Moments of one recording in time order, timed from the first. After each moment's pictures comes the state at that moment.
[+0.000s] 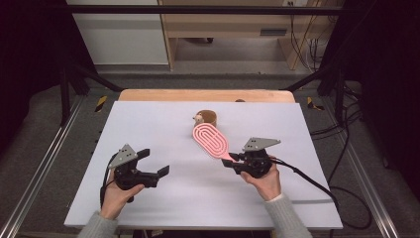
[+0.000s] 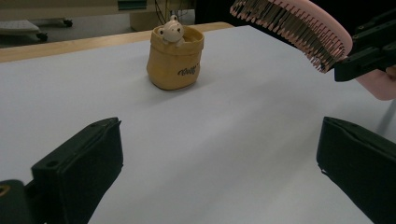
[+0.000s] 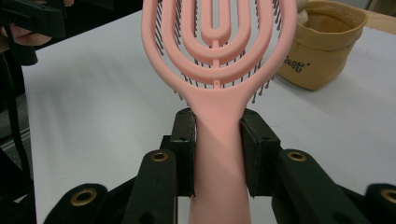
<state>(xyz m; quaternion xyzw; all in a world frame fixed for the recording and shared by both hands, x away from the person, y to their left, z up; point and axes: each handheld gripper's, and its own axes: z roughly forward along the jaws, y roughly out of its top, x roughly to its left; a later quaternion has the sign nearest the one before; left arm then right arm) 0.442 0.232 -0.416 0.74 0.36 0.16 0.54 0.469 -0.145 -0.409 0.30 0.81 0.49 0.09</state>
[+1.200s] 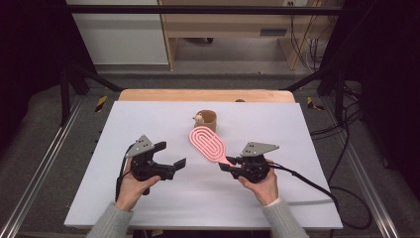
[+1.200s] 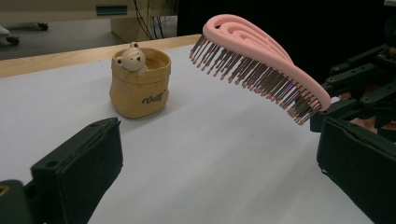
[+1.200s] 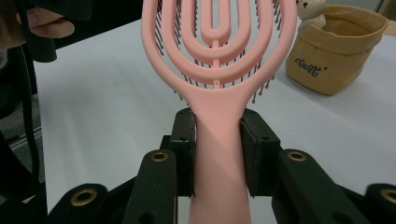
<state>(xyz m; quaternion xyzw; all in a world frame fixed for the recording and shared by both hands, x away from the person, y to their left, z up) 0.456 0.189 -0.397 0.74 0.35 0.14 0.56 0.459 -0.138 -0.414 0.28 0.81 0.51 0.09</state>
